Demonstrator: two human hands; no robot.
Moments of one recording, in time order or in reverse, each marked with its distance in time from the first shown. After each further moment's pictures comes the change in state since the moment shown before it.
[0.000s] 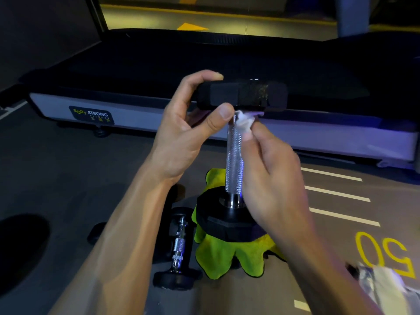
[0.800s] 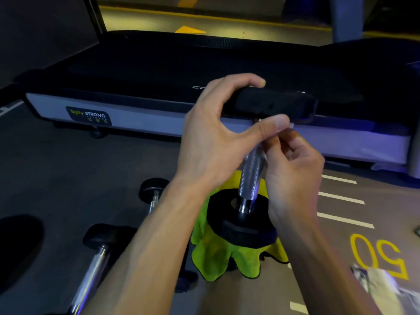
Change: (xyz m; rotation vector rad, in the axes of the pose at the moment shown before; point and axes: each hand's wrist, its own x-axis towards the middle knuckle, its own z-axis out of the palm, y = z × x) left_hand -0.006 0.028 0.048 0.248 0.116 0.026; right_hand 0.013 0.028 -0.002 0.486 0.360 0.273
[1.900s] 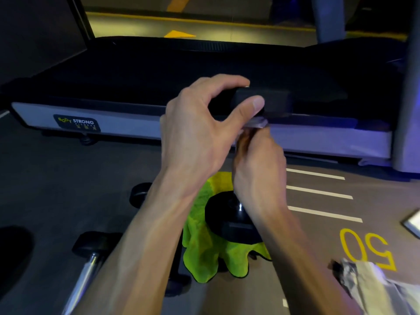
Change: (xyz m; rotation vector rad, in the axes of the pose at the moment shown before) left_hand 0.012 0.022 0.011 0.318 0.087 -0.020; right_hand 0.008 -0.016 0.002 -0.900 -0.145 -0.137
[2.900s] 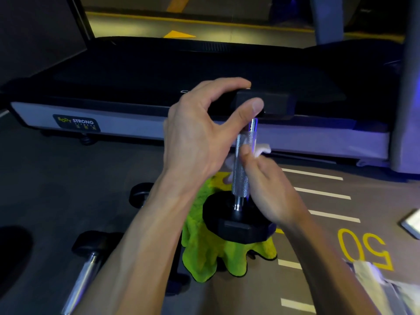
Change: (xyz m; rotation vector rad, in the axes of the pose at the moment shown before) left_hand 0.001 -0.008 0.006 -0.155 -0.030 -0.024; right_hand -0.004 0.048 -0.008 0.239 -0.383 0.000
